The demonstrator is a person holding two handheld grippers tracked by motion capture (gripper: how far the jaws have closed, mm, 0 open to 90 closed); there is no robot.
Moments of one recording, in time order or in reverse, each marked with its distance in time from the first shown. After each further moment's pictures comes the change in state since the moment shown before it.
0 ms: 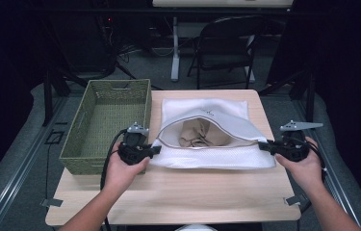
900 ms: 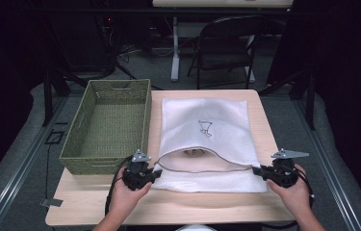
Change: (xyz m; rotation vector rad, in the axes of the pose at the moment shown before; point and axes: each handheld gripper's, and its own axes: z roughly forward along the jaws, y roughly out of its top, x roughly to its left) left arm 0.000 -0.074 0.042 0.033 0.013 -0.001; right arm 0.011 -0.081 0.037 0.058 0.006 0.068
